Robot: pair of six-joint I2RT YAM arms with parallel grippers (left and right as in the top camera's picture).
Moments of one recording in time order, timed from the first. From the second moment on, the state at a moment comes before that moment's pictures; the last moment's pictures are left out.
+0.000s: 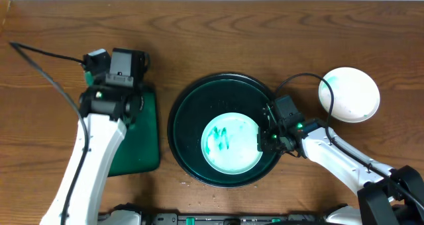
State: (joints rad) left arm -0.14 1.34 1.20 -0.99 -0.64 -0.52; right arm 0.47 1.51 0.71 -0.49 -0.24 0.51
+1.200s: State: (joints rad) left arm -0.56 1.81 1.20 -0.91 0.13 -0.49; right arm 0.47 1.51 0.71 -0.48 -0.25 0.50
